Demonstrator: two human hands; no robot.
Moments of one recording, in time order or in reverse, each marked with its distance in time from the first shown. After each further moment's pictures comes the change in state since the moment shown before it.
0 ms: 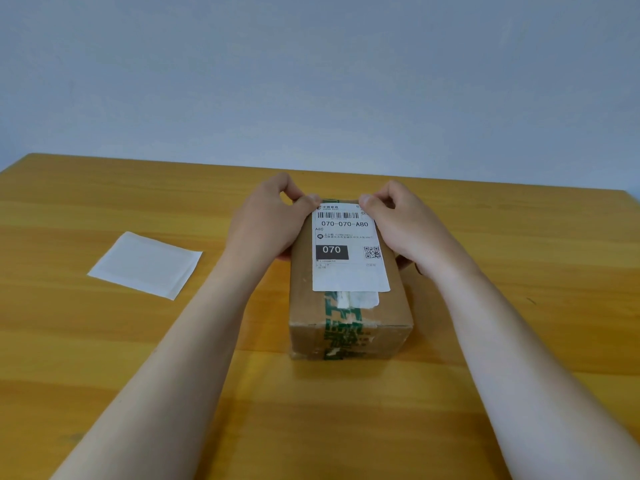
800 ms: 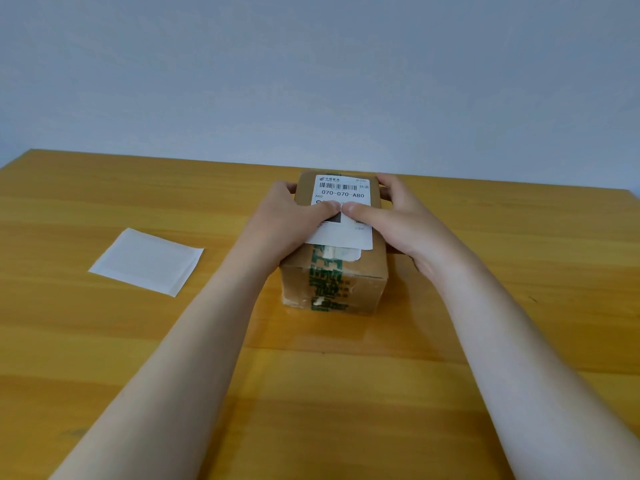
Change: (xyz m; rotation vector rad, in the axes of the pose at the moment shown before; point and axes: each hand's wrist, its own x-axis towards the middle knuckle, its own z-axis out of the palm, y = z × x) left_hand -0.006 0.009 0.006 -0.093 -0.117 -0.148; right_hand -0.002 -0.004 0.003 0.247 -0.055 -0.004
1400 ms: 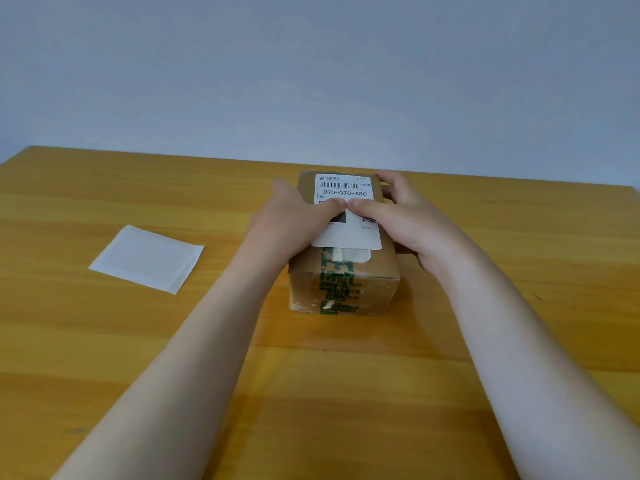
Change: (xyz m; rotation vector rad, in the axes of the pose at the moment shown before) left_hand -0.005 0.006 0.005 0.132 0.017 -0.040; right_hand 0.002 0.000 -0.003 0.008 -0.009 0.033
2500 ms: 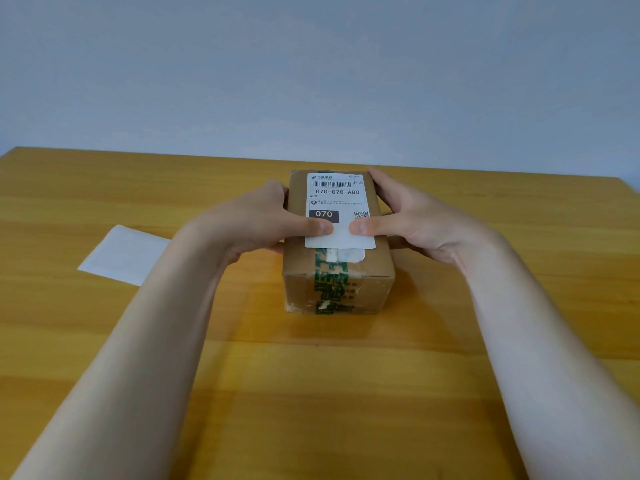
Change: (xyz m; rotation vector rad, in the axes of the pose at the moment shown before) left_hand -0.002 -0.006 -0.032 0.007 -0.379 0.169; right_hand 0.013 0.021 -0.032 -0.021 -0.397 -0.121
